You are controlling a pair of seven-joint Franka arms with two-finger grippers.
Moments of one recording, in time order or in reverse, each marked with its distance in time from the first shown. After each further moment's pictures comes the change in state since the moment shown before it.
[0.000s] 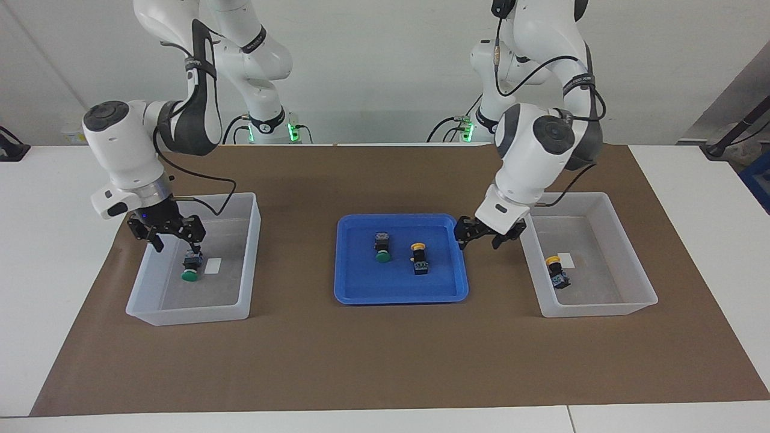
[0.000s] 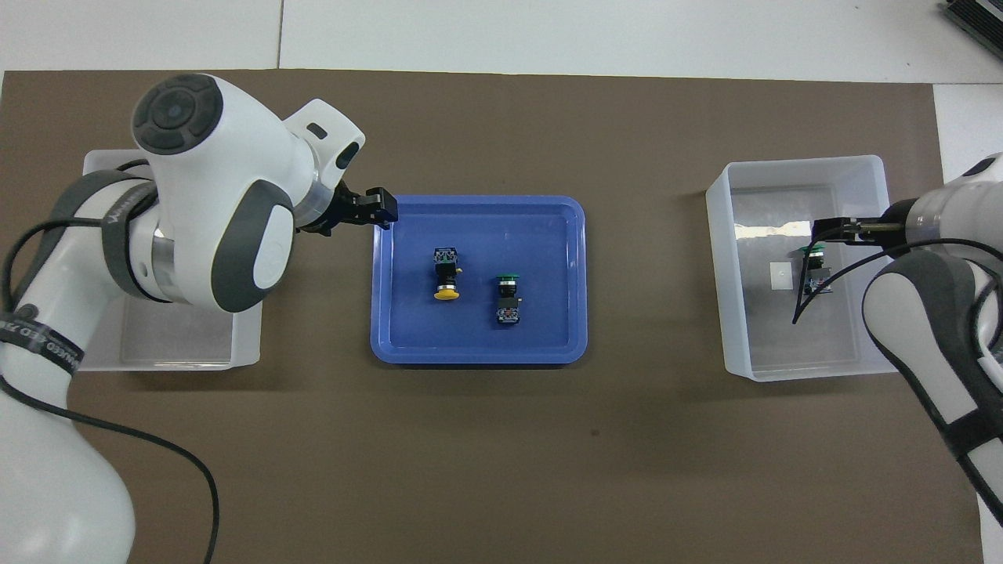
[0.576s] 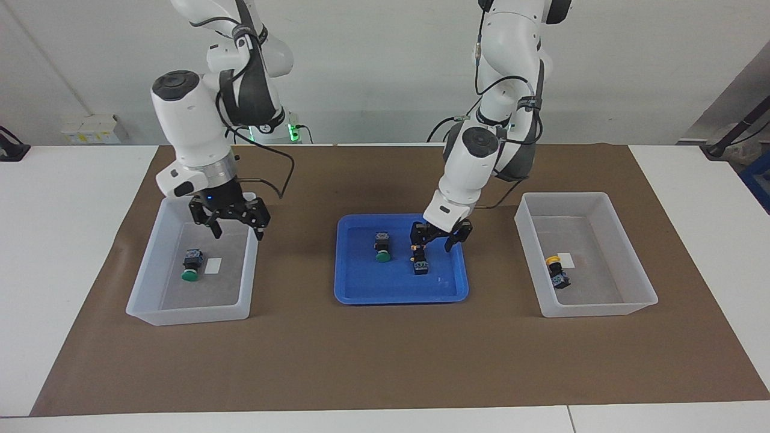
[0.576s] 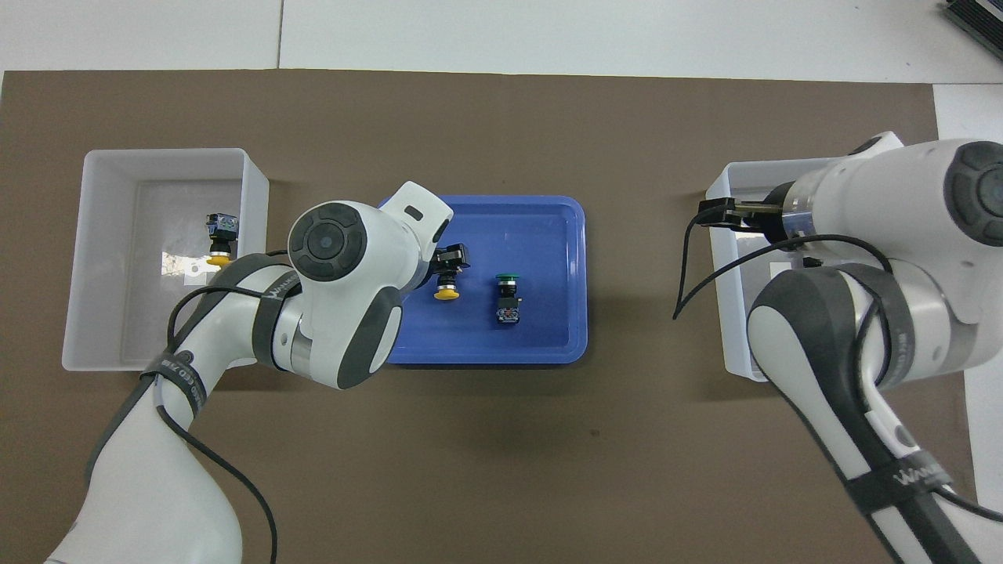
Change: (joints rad) left arm -0.164 0.006 0.000 -0.247 0.000 0.356 -0.171; right arm 0.272 -0.017 0.008 0.067 0.001 -0.064 0.339
